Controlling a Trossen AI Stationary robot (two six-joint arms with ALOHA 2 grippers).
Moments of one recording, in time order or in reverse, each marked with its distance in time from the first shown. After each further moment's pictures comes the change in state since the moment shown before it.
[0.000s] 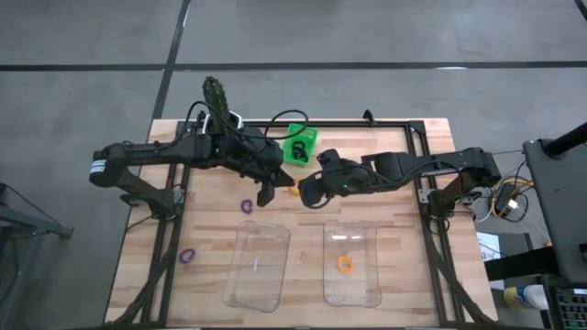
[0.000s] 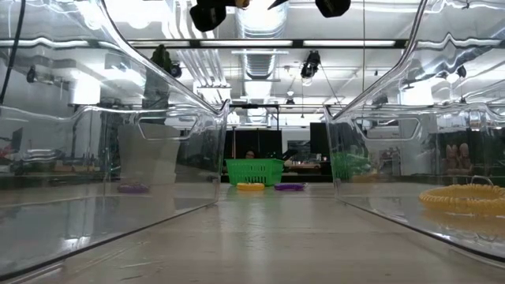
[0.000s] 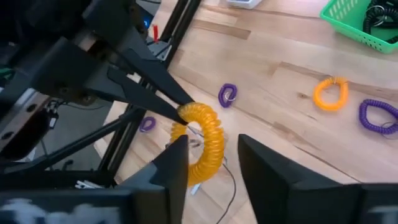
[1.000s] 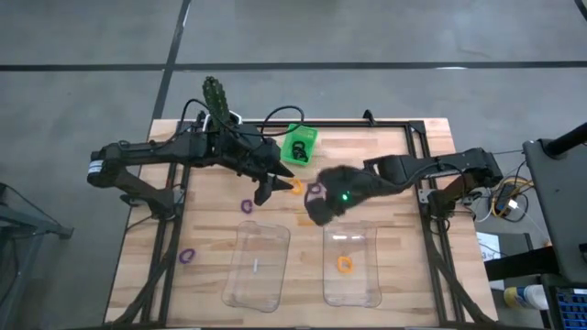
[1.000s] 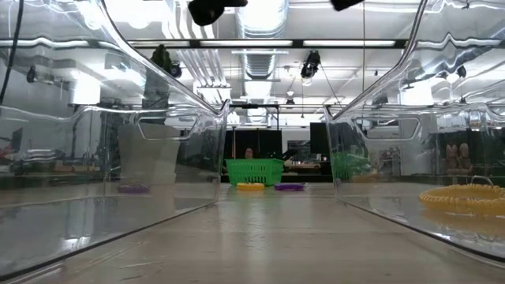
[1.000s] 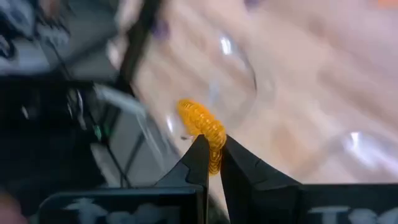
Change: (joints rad) left arm 0.002 -0.022 0.012 -0.001 0.008 0.006; right arm 0.033 -0.011 0.000 -0.097 -0.368 0.044
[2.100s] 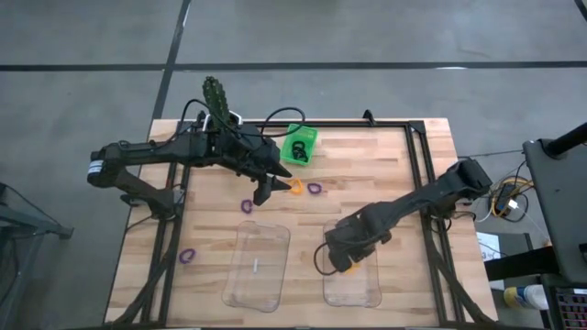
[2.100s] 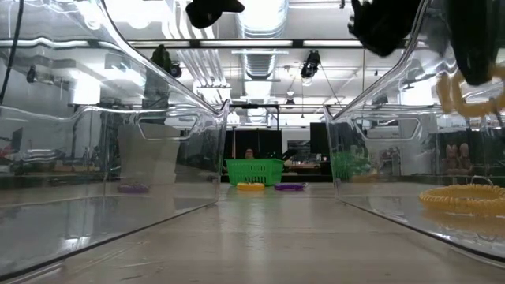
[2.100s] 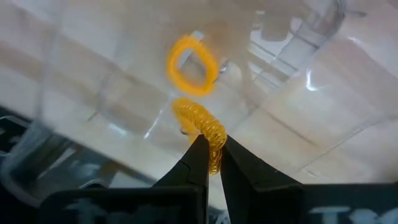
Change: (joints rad) left arm 0.004 -0.001 -0.002 -0.039 -0.008 0.015; right arm 0.213 0.138 -0.268 -0.255 -0.189 0.195
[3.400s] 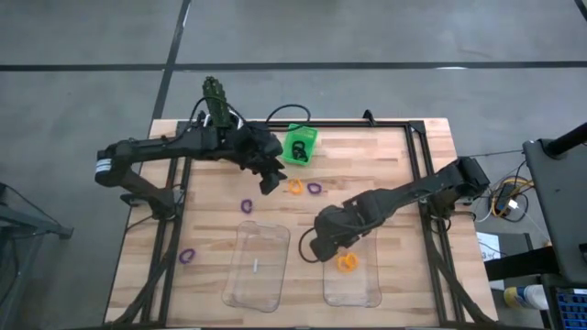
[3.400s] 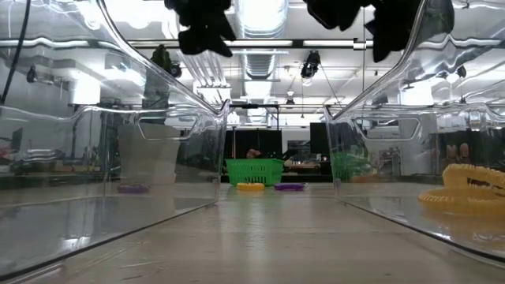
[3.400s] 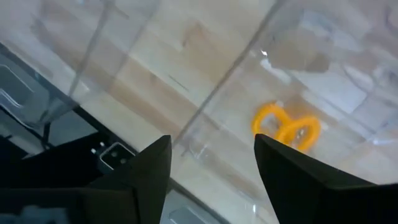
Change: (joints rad) left arm 0.086 0.065 -0.001 -0.149 -0.090 -0.086; right arm -0.073 0.004 0.138 0.124 0.107 -0.063
